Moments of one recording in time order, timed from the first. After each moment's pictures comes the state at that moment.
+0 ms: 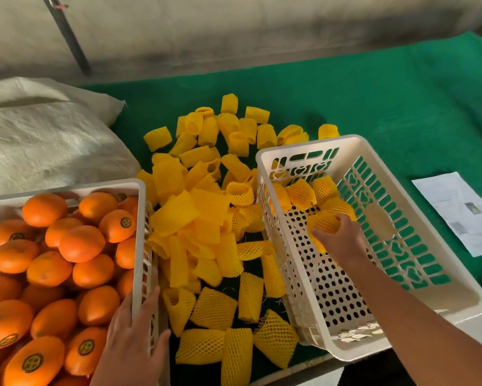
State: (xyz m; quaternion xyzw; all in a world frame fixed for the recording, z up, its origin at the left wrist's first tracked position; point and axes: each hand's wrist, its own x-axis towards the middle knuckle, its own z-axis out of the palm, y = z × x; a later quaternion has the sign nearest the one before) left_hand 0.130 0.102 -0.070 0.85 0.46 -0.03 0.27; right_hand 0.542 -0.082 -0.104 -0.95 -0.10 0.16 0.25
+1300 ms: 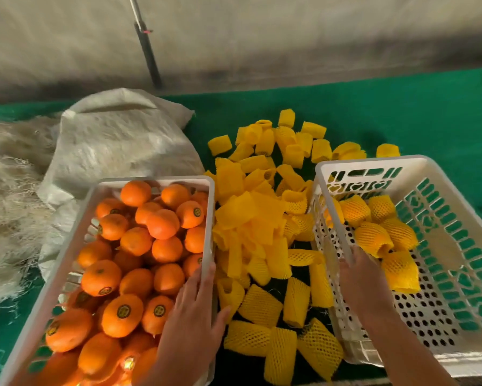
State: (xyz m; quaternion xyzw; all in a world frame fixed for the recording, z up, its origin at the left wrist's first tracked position) left_hand 0.117 0.094 -0.057 0.87 0.42 0.07 0.27; right_hand 0.417 -0.052 -0.068 -0.92 -0.20 0.17 0.30
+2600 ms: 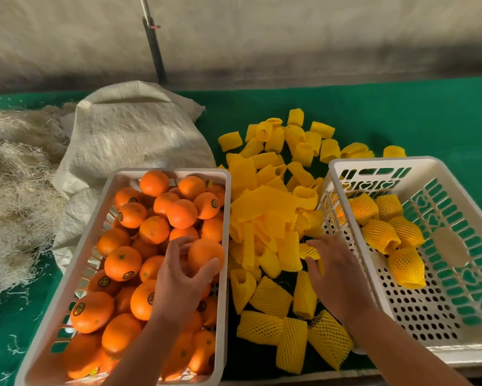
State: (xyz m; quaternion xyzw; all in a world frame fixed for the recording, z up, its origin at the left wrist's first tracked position) left_hand 0.090 0.153 -0.048 0.68 0.48 0.28 0.48; right_hand 0.359 -0.021 -0.058 -0.85 -0.48 0.04 0.21
